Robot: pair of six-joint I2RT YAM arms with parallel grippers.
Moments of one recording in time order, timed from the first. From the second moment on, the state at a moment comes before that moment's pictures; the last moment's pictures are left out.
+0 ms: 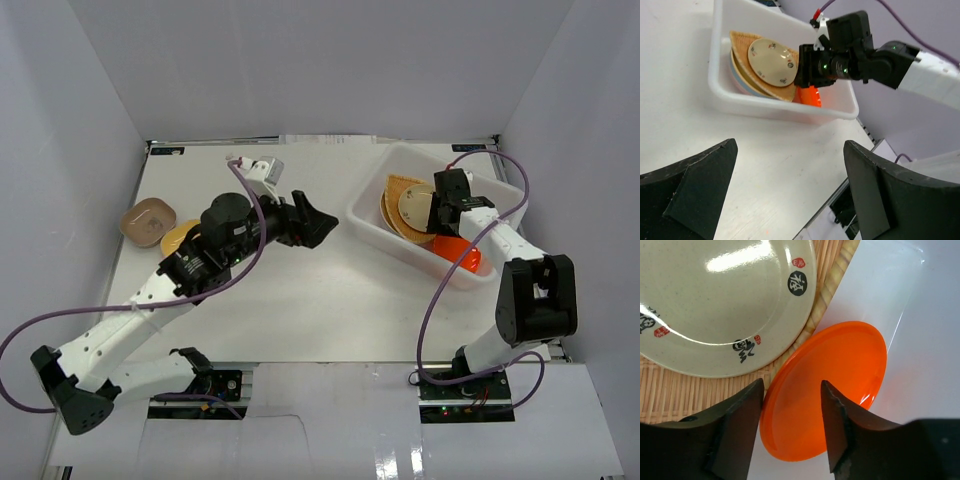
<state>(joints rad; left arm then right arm) -0.80 1.07 1.13 -0.19 0.02 -0.54 0.18 1.55 1.07 -0.50 0.33 0.26</state>
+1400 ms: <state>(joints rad) -0.80 0.75 0.90 -0.30 -0.25 -0.40 0.56 2.00 1.72 -0.81 0.75 0.15</state>
